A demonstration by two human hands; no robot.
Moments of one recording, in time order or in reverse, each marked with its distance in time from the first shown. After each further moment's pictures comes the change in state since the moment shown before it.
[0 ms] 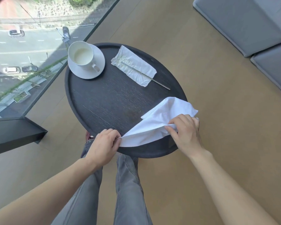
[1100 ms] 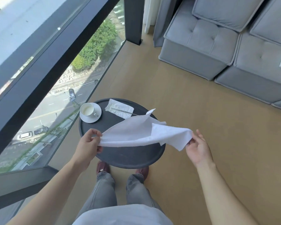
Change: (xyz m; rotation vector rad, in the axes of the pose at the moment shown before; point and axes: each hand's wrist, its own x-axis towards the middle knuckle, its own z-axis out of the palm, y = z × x) left_hand -0.052 0.147 -0.185 -0.734 0.173 -0.373; right_hand -0.090 0.045 -0.148 2.125 0.592 0.982
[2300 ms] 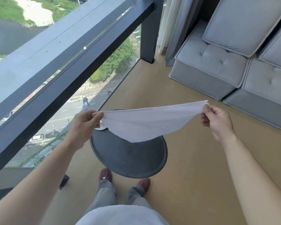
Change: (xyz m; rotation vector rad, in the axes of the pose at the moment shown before) left_hand -0.023 0.113 -0.031 0.106 0.130 0.429; right_hand -0.029 -0.124 0.145 -0.992 -0.349 -0.516
